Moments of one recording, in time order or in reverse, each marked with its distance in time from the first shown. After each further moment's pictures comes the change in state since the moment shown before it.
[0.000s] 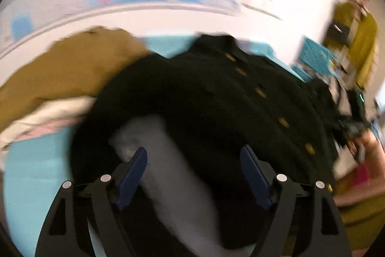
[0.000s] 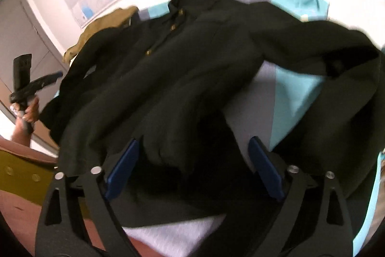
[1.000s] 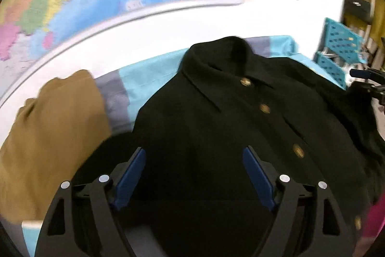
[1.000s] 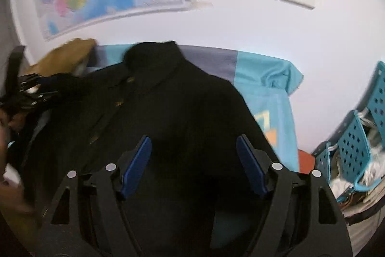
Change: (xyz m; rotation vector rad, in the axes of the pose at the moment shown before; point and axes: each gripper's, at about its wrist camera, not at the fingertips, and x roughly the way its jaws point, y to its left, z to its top) left arm 0.141 -0.034 0.146 0.109 0.072 0.178; right arm 0.011 -0.050 0.163 -0.072 -0.063 -0.292
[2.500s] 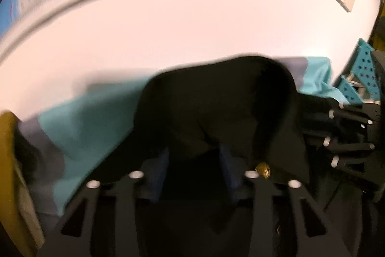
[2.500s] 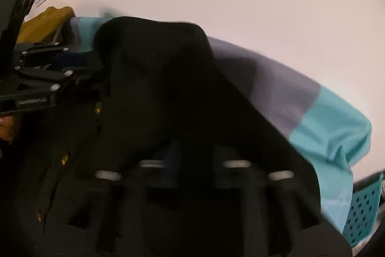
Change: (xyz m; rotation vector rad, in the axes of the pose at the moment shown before) left arm 0.125 -0.003 0.110 -0.099 0.047 -0.008; right arm 0.184 0.031 0.090 -0.211 0.144 0.042
